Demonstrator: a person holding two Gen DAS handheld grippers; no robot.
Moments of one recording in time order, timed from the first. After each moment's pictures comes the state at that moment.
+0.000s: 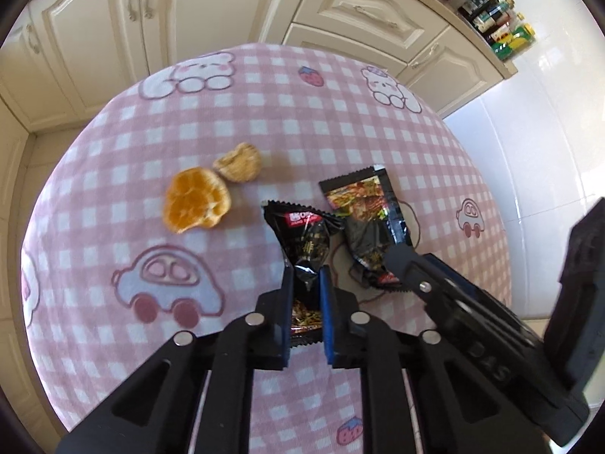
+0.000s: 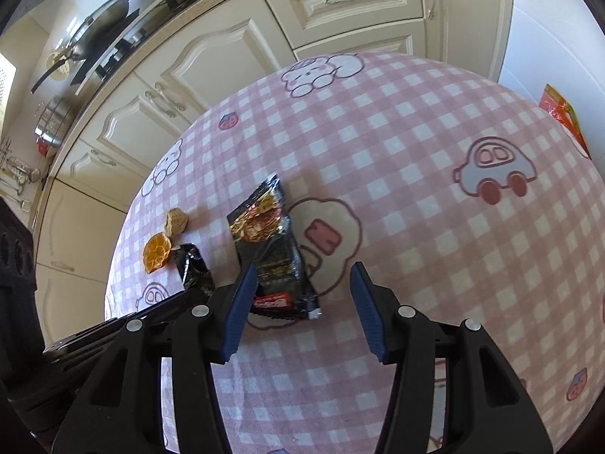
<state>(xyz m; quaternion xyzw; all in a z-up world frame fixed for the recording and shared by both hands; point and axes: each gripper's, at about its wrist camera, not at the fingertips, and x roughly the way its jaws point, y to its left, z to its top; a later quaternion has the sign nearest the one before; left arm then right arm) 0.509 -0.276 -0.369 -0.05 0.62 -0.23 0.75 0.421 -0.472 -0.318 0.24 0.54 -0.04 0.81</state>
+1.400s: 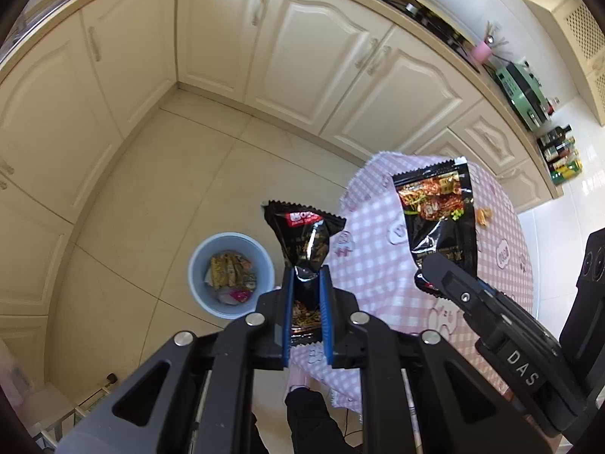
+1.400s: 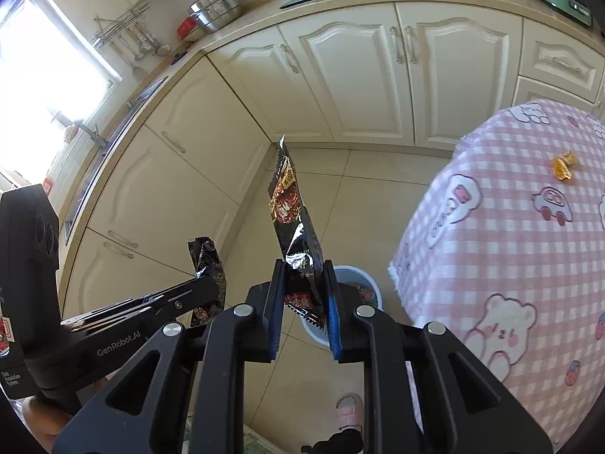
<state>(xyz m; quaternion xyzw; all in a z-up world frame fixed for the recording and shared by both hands) 0.397 0.156 -0.280 -0.16 0.57 -0.05 0.81 0.369 -0.086 -0.233 0.12 0.52 0.19 0.82</state>
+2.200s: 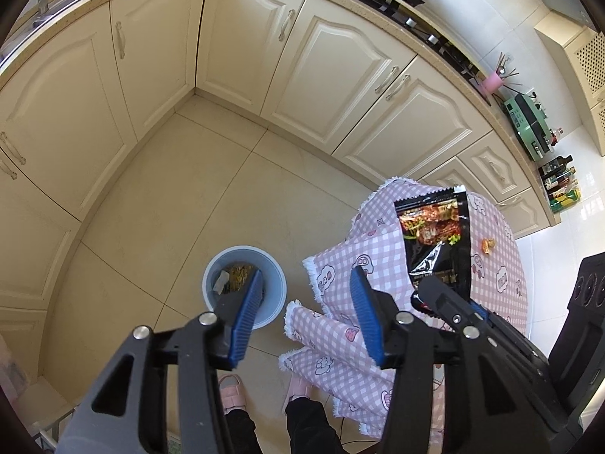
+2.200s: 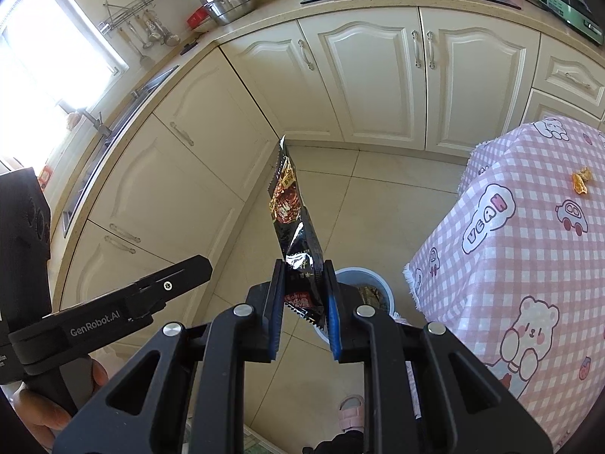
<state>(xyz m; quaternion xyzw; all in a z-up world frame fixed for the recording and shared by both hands) 0.395 0.207 -0.265 -0.19 0.55 -0.03 0.81 0.367 -0.034 -0.228 0.10 0.52 0.19 0.83</state>
